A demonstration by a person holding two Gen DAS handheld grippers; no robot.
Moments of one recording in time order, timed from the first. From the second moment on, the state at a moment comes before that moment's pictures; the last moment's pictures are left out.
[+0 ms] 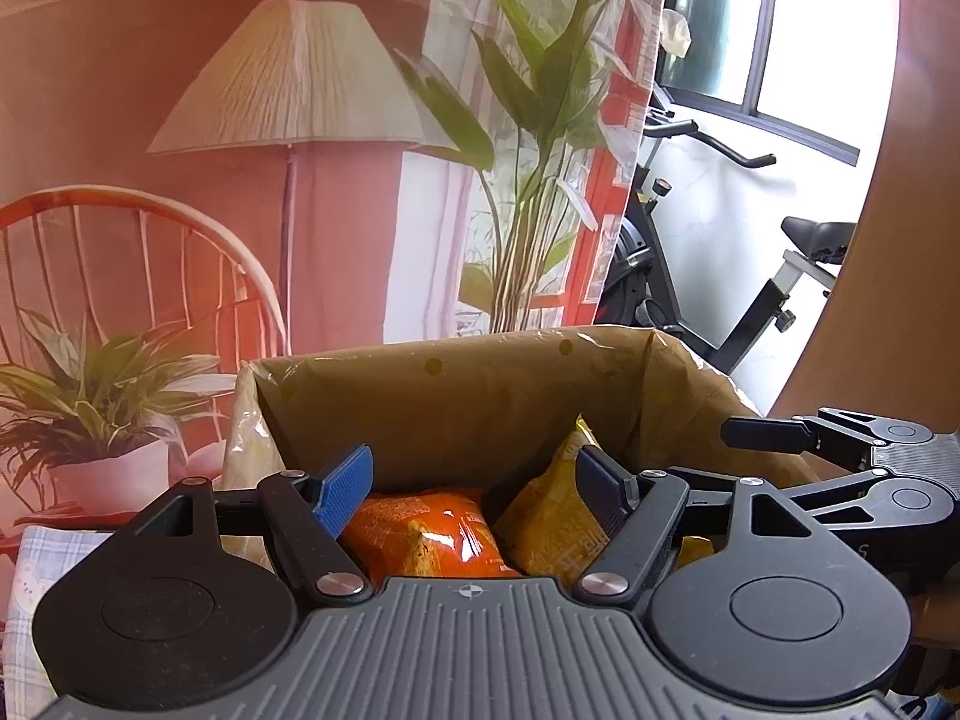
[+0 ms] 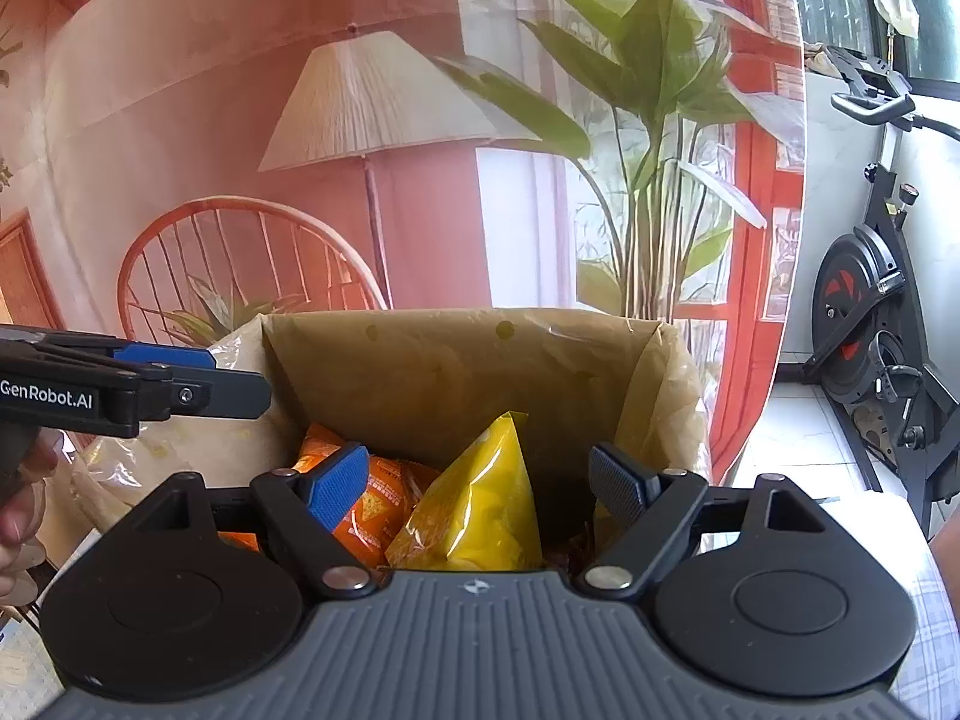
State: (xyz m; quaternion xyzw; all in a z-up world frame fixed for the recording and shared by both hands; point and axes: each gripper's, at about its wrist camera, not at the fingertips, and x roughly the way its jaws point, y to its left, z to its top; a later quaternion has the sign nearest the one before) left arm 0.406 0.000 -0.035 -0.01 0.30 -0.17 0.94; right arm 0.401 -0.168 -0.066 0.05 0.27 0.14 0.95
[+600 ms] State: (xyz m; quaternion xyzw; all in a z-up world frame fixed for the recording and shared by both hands) left arm 0.335 0.023 -0.010 -0.02 0.29 -0.15 0.95; right arm 0.327 -0.174 -0.048 0.07 0.25 0.13 0.96
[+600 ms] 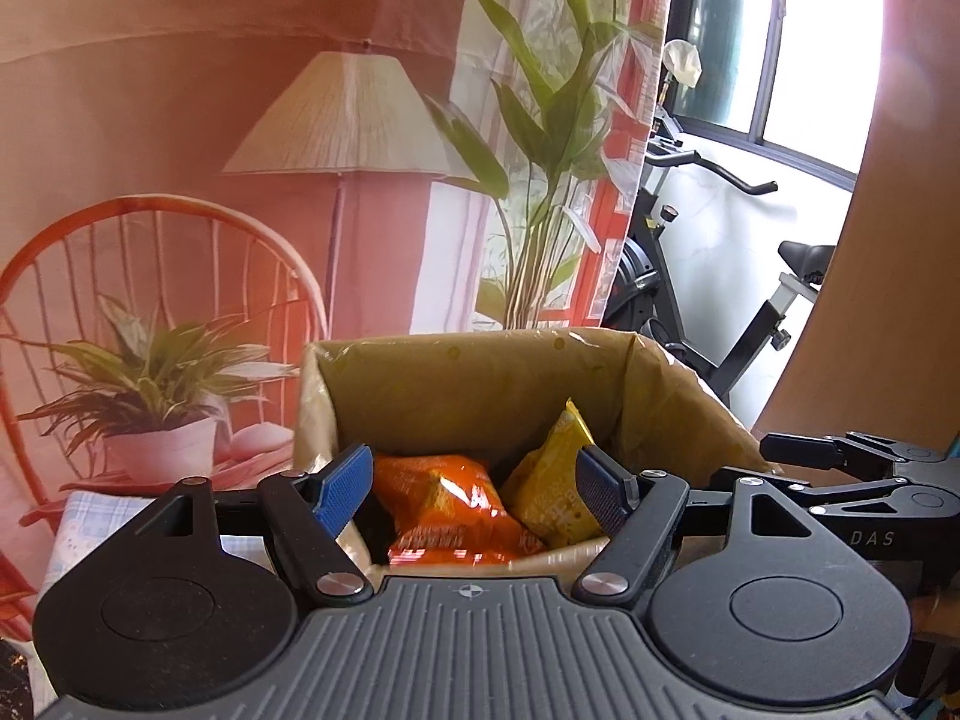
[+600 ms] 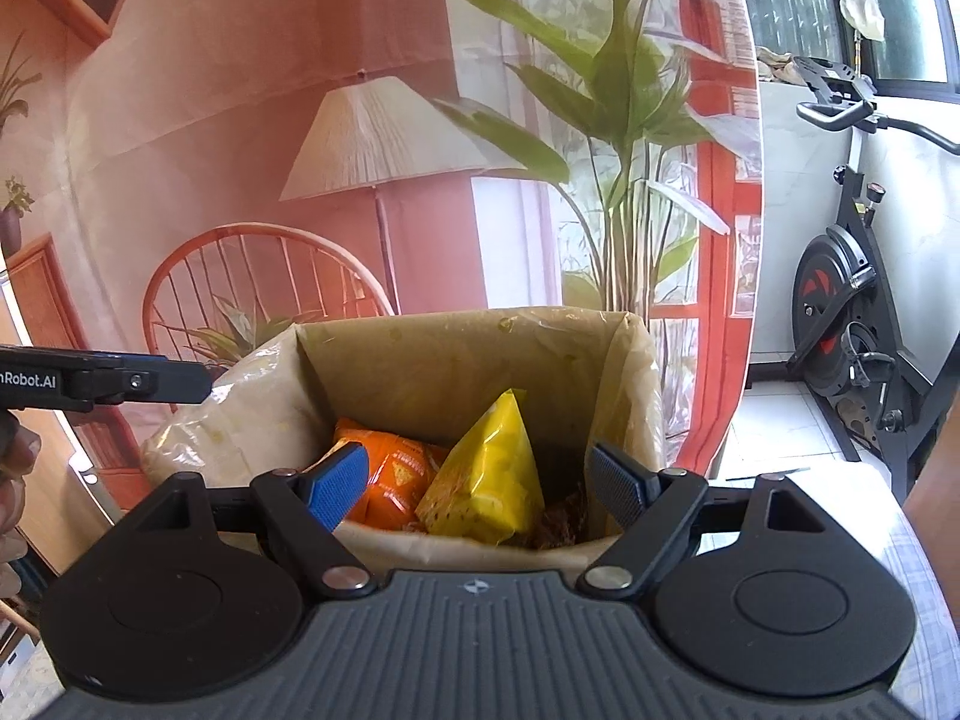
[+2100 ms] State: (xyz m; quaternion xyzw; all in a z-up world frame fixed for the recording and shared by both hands) left arm 0.254 0.110 -0.161 -0.10 0.41 -0.18 0.89; right arm 0.261 -0.075 -0.165 0.10 0.40 0.19 0.89
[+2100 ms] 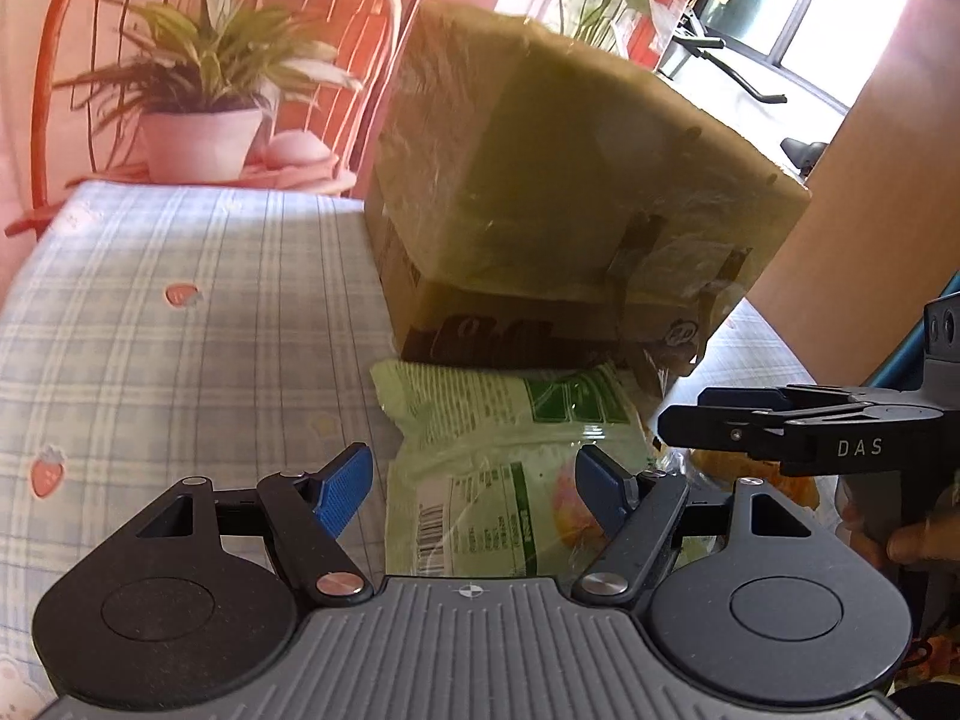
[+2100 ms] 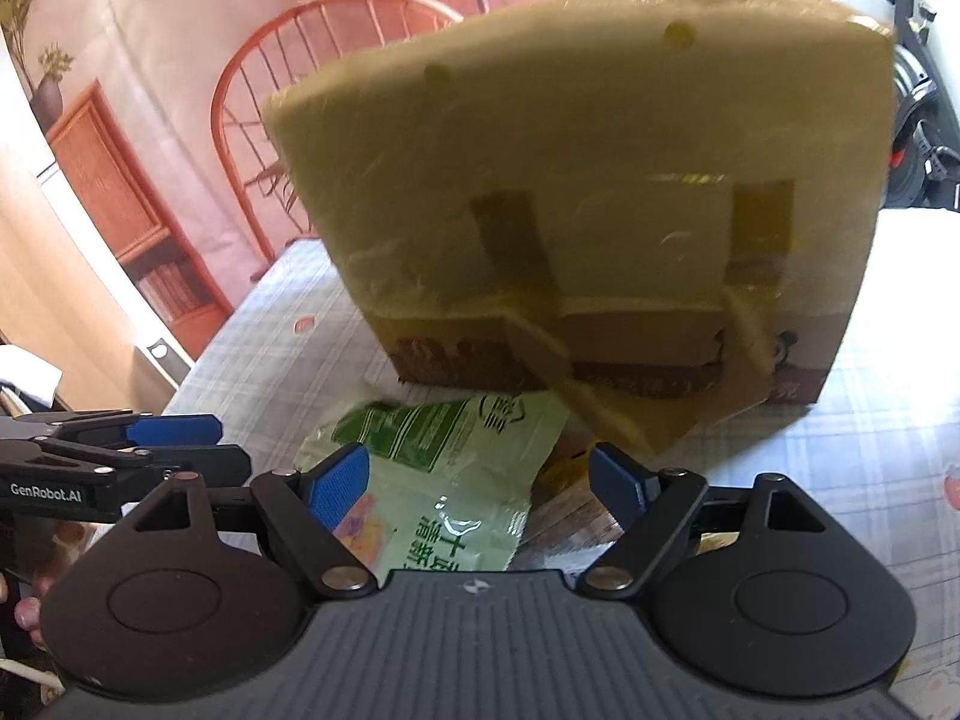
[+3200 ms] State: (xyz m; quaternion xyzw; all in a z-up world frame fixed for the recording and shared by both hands) left arm 0.264 0.116 -0.206 -0.17 0.44 -0.20 0.86; right arm 0.266 -0.055 -0.193 0.09 0.44 0.22 0.86
